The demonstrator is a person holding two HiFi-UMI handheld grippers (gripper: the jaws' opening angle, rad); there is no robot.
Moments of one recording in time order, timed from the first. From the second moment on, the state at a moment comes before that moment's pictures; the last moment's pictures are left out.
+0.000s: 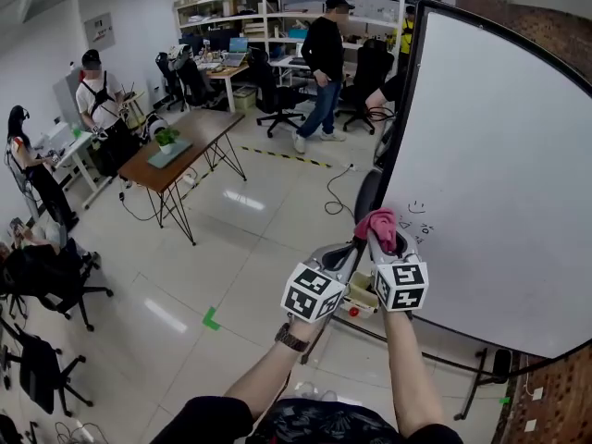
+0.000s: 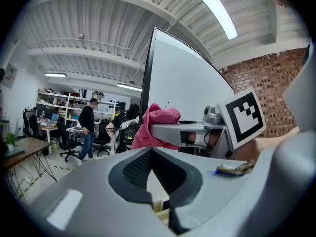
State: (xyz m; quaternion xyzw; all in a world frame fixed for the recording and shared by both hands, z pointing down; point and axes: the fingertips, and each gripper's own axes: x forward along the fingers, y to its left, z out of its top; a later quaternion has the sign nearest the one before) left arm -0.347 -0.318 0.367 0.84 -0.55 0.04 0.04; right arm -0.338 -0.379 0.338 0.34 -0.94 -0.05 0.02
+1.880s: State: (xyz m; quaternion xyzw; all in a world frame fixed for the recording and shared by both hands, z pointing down) left arm -0.322 -0.347 -0.023 0.85 -0.48 0.00 -0.22; right arm -0.329 -0.370 -0.053 0.31 -0.91 -0.27 -0.05
